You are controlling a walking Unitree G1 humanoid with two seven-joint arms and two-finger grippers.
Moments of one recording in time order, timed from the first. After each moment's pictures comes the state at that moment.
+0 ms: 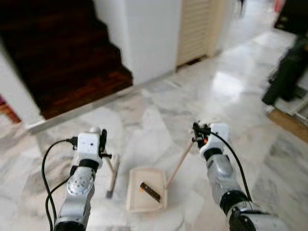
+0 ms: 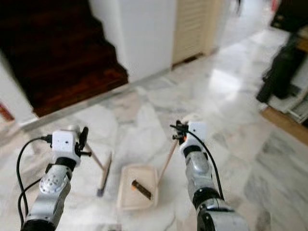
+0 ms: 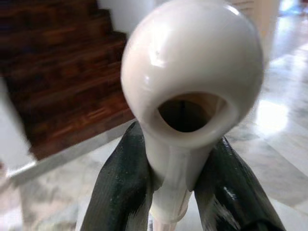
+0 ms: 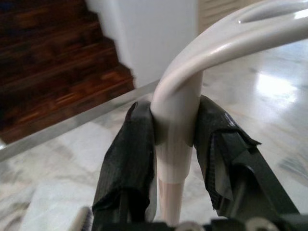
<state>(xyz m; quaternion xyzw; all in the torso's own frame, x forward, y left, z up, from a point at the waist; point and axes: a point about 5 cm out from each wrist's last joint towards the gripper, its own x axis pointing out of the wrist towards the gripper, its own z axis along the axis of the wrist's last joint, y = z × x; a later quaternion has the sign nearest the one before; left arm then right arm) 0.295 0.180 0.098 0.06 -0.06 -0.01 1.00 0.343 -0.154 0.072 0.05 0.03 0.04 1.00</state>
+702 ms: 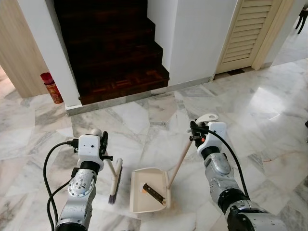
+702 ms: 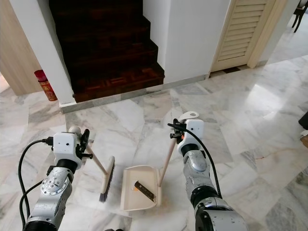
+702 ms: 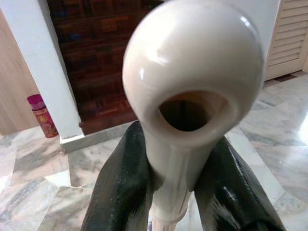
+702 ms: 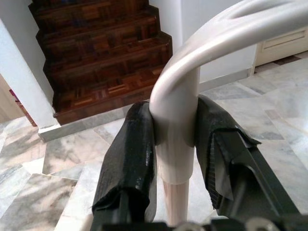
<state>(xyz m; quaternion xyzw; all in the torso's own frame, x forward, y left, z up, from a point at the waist) 0.293 0.181 0.094 0.05 -0.05 0.00 1.00 0.345 -0.149 0.074 0.06 0.02 0.05 1.00</state>
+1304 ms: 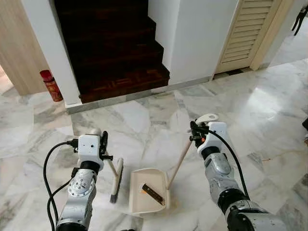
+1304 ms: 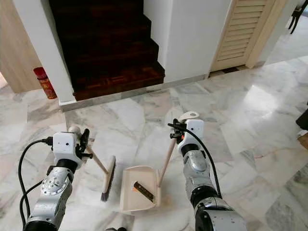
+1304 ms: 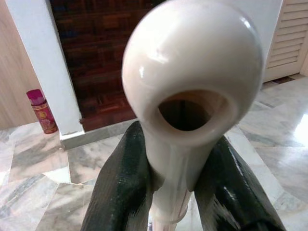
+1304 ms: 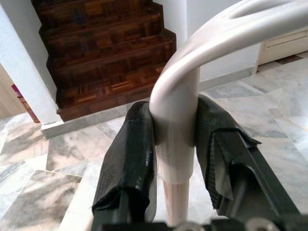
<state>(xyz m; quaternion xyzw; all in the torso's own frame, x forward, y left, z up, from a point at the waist) 0.293 0.181 0.094 0.05 -0.05 0.00 1.00 0.345 -0.148 0.074 0.06 0.02 0.06 1.00</state>
